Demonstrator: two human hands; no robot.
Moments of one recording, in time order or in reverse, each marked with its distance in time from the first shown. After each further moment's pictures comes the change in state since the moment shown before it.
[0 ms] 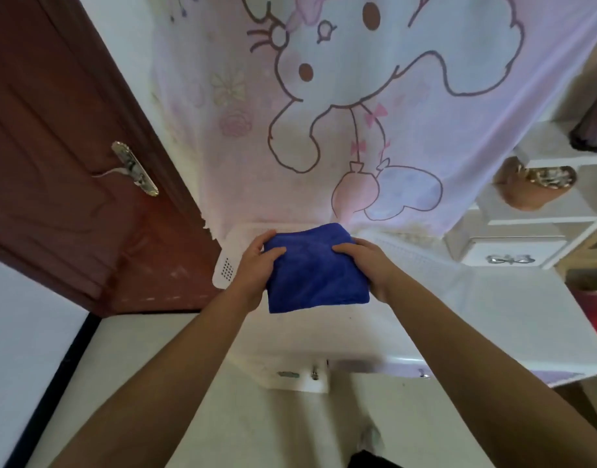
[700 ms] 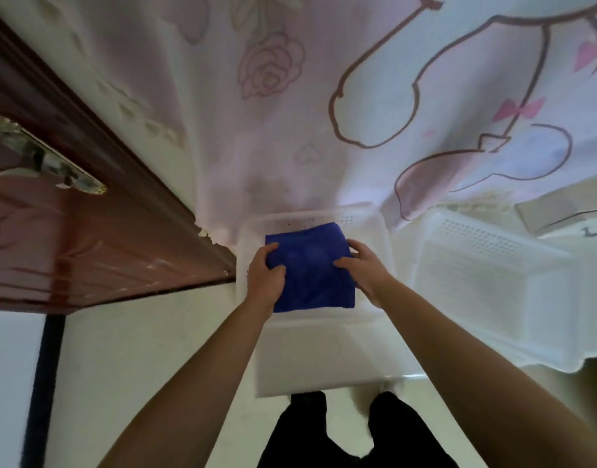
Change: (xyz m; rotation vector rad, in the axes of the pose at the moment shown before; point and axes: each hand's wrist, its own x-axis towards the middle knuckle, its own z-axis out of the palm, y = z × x) left_hand 0.228 -0.096 -0.103 0.278 -0.013 -0.257; right_hand 0.220 0.074 0.123 -0.015 0.220 0.339
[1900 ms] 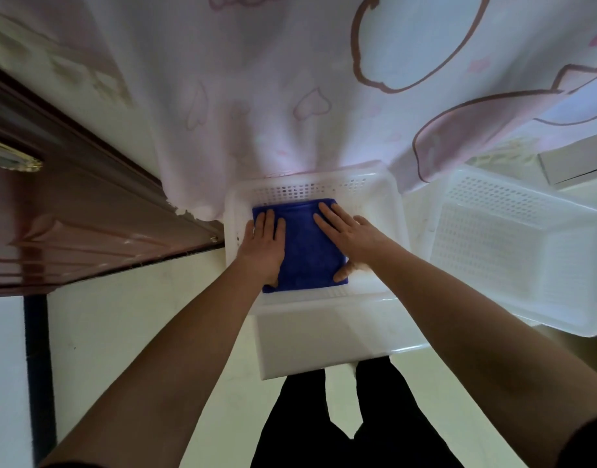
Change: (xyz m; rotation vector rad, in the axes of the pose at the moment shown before) left_hand 0.073 -0.023 -0.002 1.664 -0.488 0.388; right_hand 0.063 0.014 0.009 -1.736 -0.254 -0.474
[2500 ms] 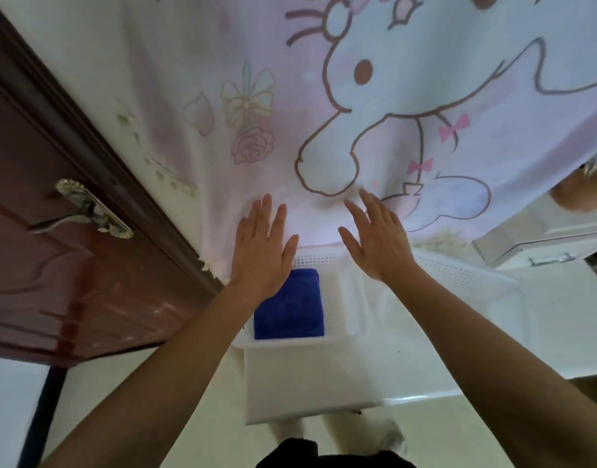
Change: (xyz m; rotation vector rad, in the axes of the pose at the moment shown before) left_hand -0.147 0.052 -0.138 -0.216 0.995 -0.118; right_hand -0.159 0.033 -0.118 0.107 0.960 0.262
